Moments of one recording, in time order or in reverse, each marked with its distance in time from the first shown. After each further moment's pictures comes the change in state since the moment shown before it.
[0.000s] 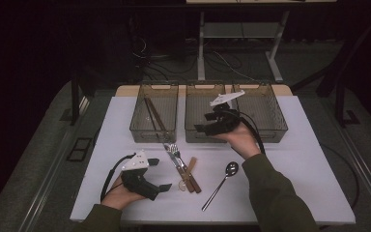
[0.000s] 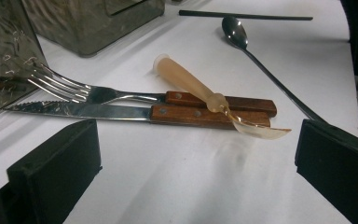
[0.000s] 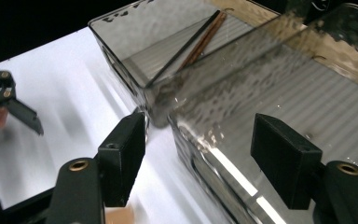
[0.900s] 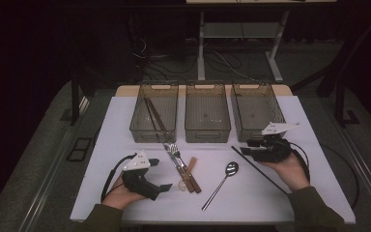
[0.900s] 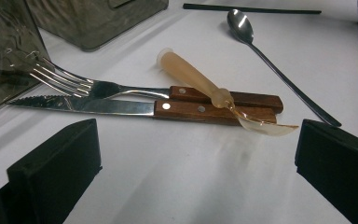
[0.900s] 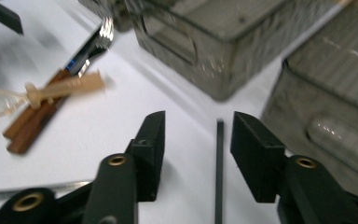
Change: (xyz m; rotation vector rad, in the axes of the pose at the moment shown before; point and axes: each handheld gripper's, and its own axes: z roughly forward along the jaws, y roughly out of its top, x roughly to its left) left arm -0.001 0.000 0.001 0.030 0.015 0.009; right arm -0.023 -0.118 -0.089 0.020 -0.091 0.090
